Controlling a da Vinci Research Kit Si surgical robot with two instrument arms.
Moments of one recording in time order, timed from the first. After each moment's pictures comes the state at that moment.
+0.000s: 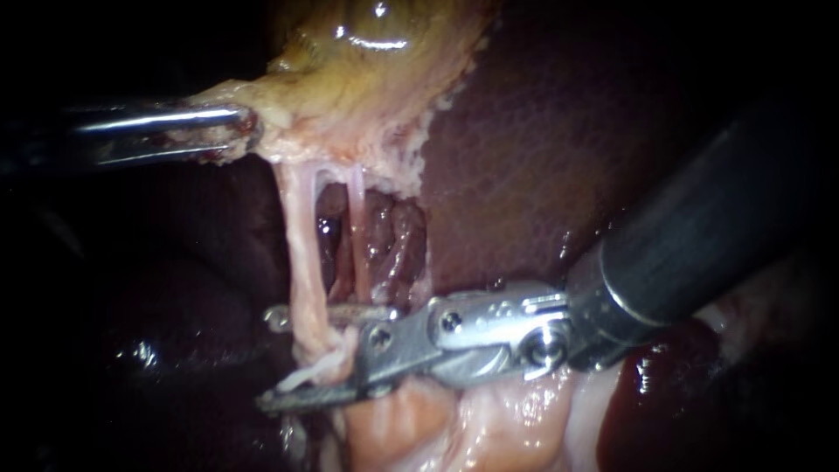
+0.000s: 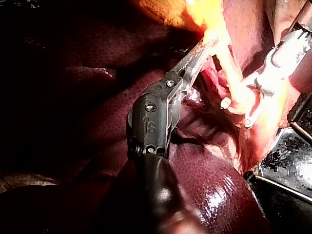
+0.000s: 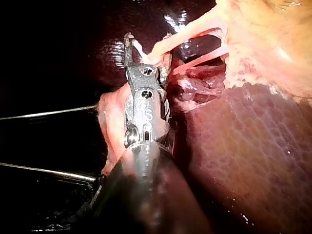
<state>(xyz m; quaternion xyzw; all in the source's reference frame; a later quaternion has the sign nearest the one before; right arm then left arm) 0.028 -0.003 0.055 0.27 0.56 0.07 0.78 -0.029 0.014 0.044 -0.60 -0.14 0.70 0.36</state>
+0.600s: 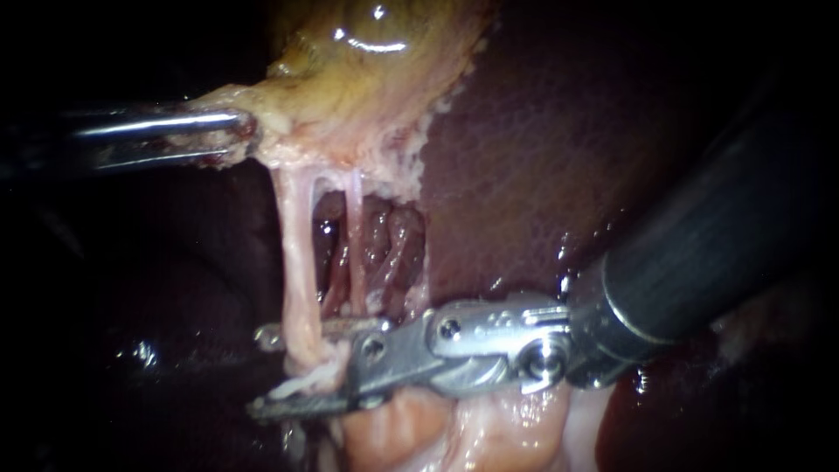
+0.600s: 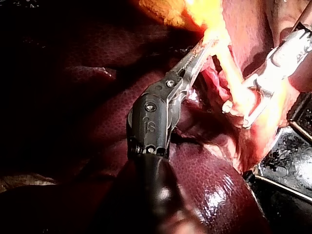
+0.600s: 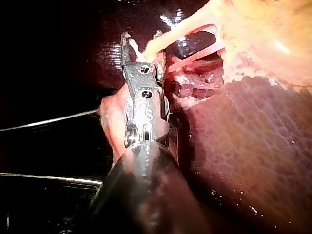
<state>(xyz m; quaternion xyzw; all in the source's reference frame) 0.028 -0.003 0.055 0.28 0.56 0.10 0.77 -0.029 0.014 0.044 -0.60 -0.14 0.70 0.36</state>
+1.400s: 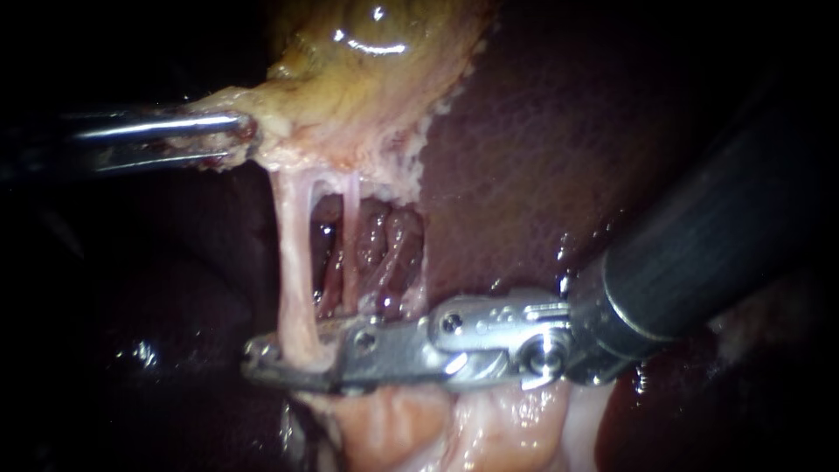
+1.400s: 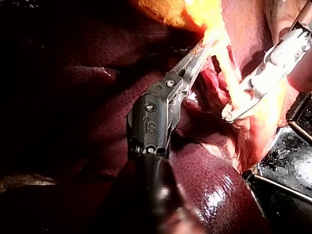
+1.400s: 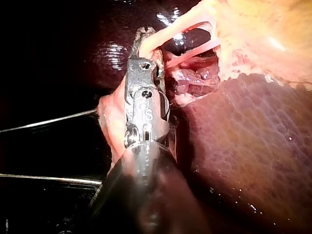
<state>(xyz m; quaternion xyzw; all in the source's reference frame) 0.028 -0.003 0.055 0.28 0.56 0.10 0.78 -0.029 0.014 0.044 -0.60 -0.14 0.70 0.36</state>
